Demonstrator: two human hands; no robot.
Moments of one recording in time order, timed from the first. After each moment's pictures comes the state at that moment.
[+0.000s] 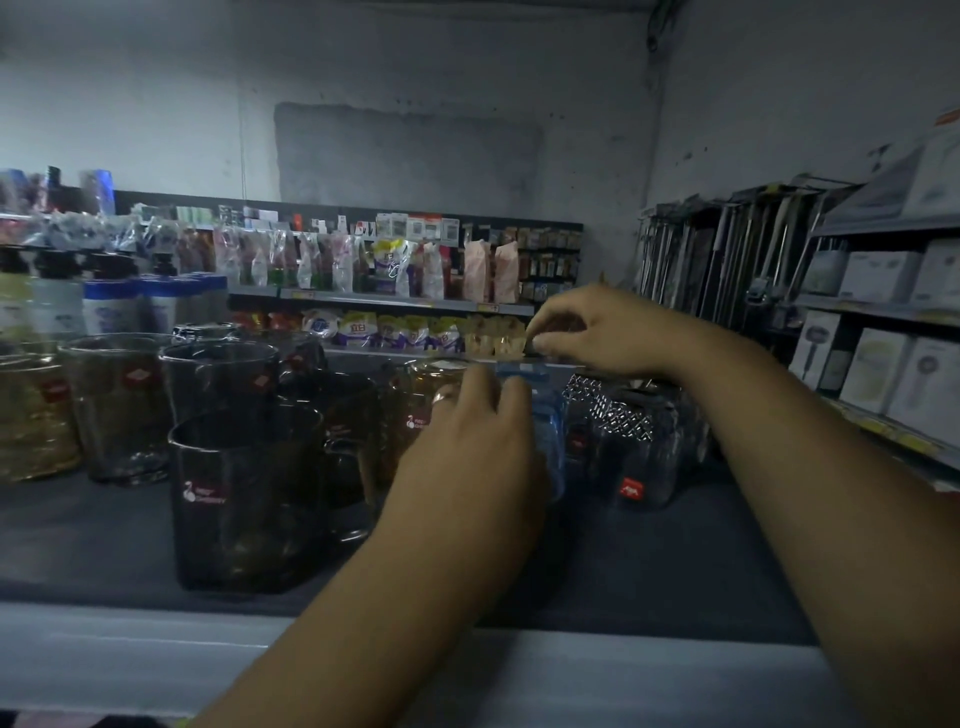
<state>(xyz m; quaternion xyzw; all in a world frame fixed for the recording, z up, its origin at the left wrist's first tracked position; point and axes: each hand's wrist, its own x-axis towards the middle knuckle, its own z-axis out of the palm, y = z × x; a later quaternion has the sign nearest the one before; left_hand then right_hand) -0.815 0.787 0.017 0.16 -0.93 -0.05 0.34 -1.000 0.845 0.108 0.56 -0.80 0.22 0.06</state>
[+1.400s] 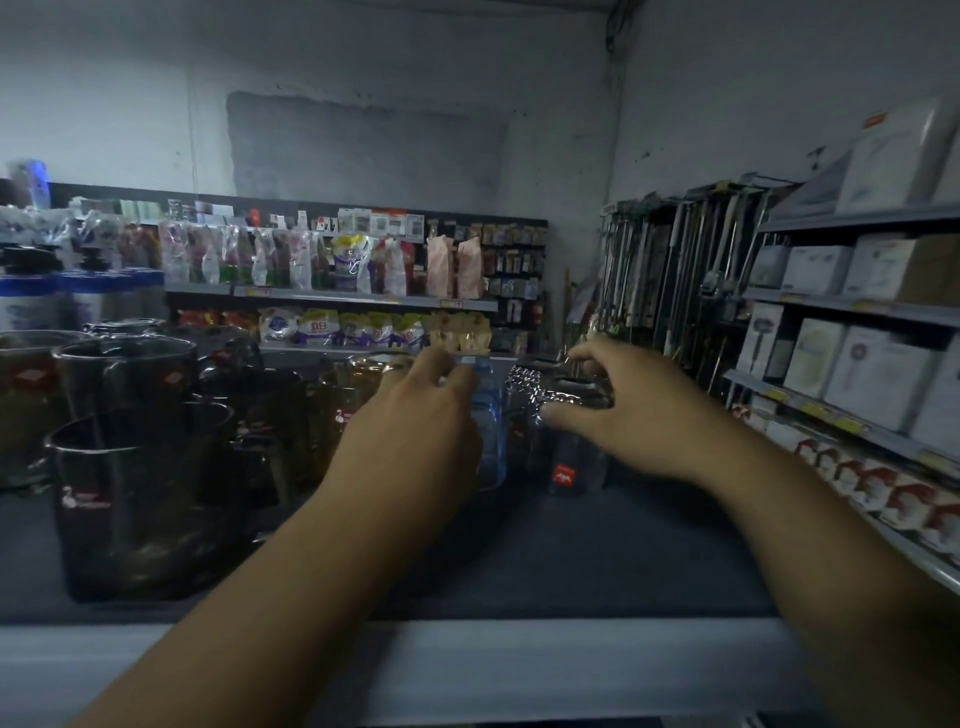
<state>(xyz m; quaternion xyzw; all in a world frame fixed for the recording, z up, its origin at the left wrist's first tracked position) -0.846 0.776 0.019 0.15 -0.92 -0.01 0.35 -0.993 0.927 0.051 0.43 -0.85 0.26 0.13</state>
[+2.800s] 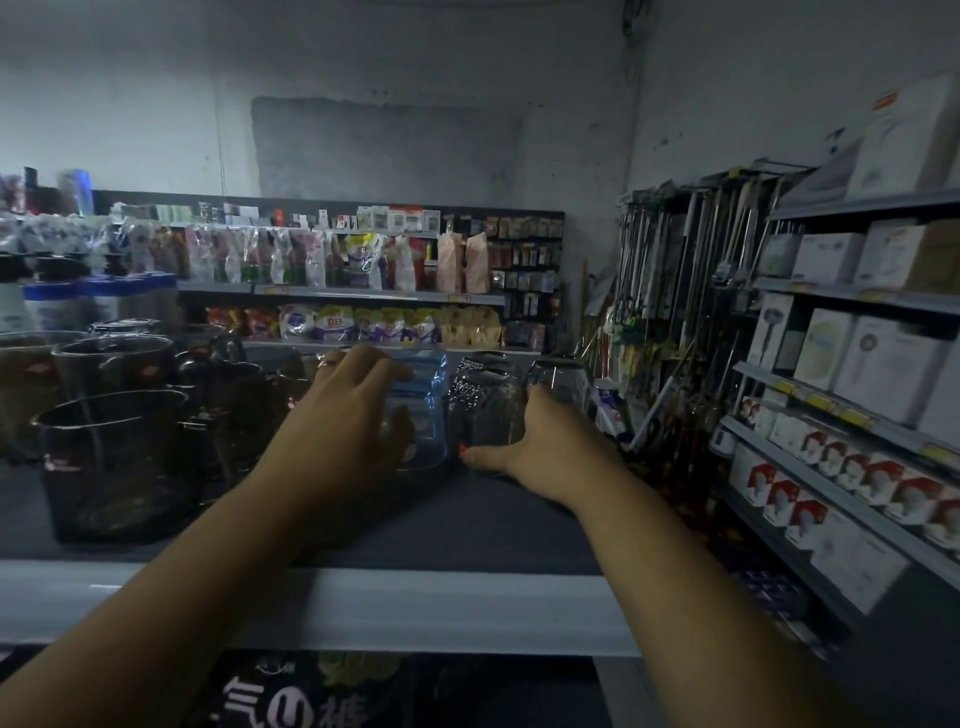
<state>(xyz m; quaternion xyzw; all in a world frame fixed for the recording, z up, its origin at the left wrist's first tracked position) -0.846 0.777 0.009 0.16 -0.92 0.01 0.36 -1.002 0.932 0.009 0.40 -0.85 0.35 -0.02</state>
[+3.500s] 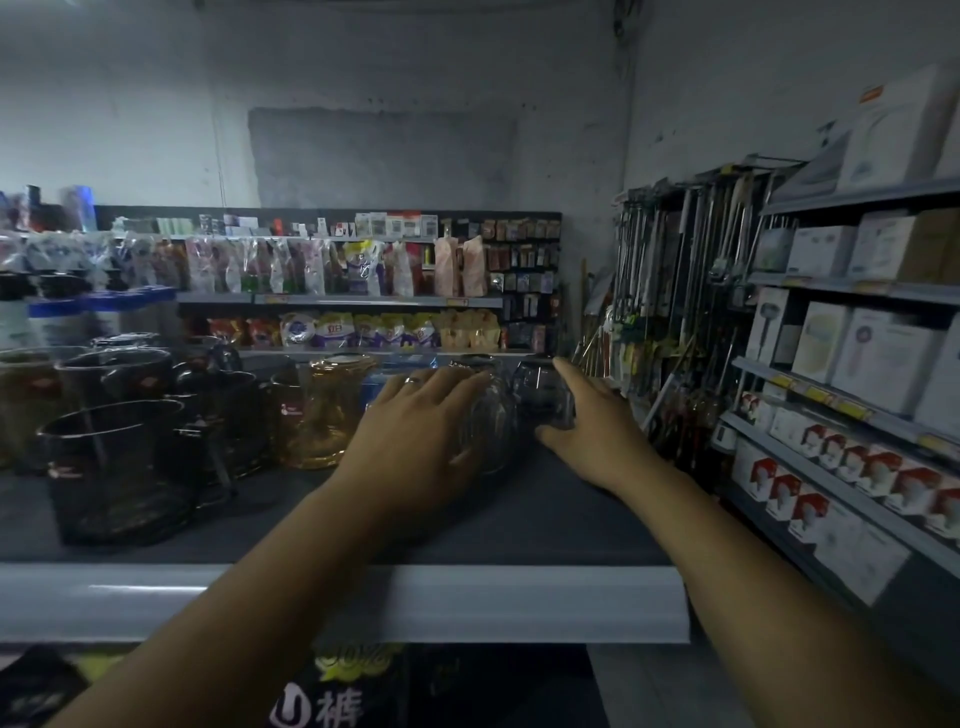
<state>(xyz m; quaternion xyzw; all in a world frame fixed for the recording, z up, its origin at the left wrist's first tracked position) -0.884 0.827 0.013 0.11 -0.95 0.08 0.28 -1.062 0.962 -0.003 0.41 -0.84 0.35 0.08</state>
